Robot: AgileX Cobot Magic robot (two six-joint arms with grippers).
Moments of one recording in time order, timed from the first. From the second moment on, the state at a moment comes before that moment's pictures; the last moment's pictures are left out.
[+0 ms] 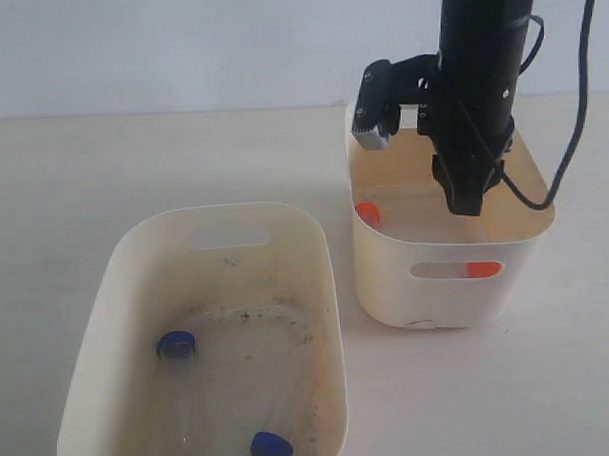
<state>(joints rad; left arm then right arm) -0.01 0.00 0.00 0.03 0.21 -0.03 0.36 1.87 -1.51 -0.15 1.22 -0.82</state>
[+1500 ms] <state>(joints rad) -0.01 0.00 0.00 0.03 0.21 -0.03 0.32 2.03 -1.47 -0.09 1.03 -0.86</state>
